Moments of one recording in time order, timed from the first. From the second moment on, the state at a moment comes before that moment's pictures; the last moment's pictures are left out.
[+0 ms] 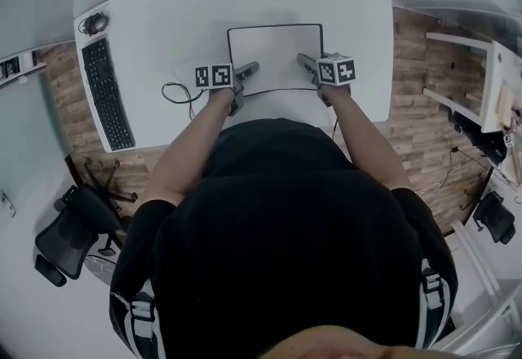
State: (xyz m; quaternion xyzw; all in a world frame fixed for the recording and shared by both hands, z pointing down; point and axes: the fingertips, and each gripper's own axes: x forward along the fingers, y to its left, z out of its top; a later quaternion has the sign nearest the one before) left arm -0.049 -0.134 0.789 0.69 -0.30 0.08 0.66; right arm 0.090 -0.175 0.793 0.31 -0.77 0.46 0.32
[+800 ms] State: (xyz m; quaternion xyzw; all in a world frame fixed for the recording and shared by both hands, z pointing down) left arm -0.043 -0.132 0.788 0.69 -0.30 0.08 0.66; right arm 0.148 -0.176 0.801 0.36 -0.74 0.50 0.27
